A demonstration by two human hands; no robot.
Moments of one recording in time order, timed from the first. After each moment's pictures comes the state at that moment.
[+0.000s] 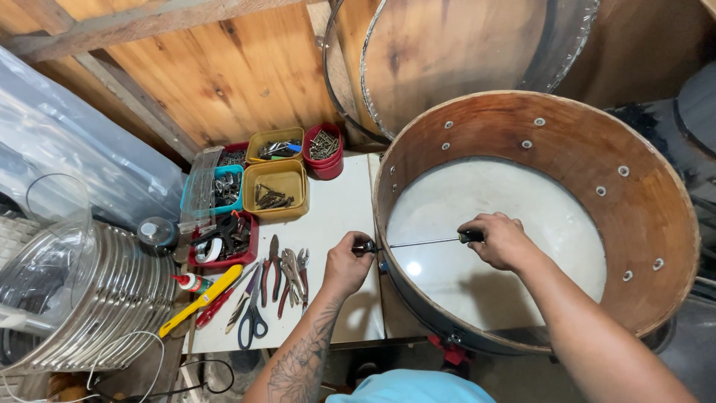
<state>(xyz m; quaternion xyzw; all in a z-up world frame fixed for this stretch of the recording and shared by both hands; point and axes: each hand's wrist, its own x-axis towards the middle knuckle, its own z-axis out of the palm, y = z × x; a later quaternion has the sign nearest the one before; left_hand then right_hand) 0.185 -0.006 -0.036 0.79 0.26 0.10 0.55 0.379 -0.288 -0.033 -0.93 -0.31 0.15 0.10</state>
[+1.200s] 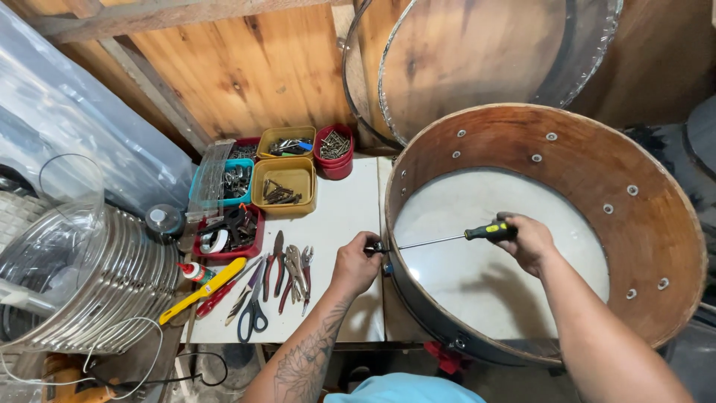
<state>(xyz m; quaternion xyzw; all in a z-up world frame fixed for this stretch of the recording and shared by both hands) 0.183 -0.009 -0.031 0.81 0.23 0.12 0.53 0.398 -0.295 -0.055 -0.69 0.04 0.21 0.69</state>
